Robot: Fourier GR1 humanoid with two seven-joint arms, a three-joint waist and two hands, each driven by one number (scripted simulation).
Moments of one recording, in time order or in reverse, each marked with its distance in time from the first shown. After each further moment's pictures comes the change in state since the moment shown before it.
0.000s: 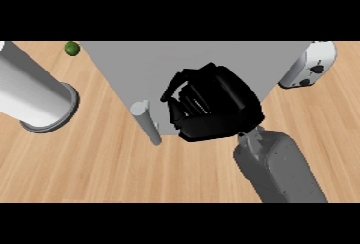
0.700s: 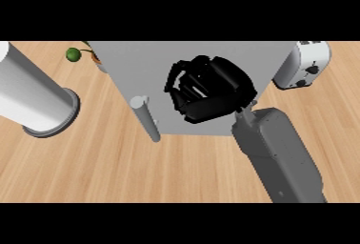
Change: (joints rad) left arm -0.013 -0.038 0.092 0.062 0.060 -0.106 0.065; right arm -0.108 -0.026 -0.068 0.222 -0.058 0.250 -0.071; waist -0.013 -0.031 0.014
